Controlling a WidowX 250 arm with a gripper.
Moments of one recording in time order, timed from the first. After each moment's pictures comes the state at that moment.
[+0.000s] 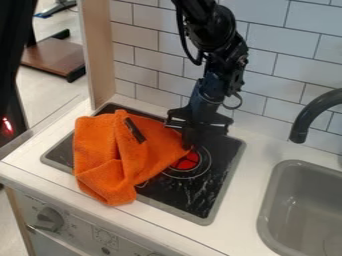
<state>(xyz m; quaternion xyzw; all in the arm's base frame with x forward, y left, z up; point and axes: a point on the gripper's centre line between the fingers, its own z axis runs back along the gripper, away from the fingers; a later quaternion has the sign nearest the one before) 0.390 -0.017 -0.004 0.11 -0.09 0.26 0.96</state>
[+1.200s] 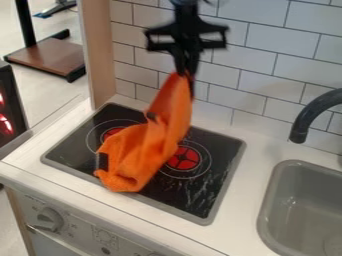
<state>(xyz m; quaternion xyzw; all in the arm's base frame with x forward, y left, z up) 0.366 0.013 0.139 -0.02 -0.16 0.21 0.96</state>
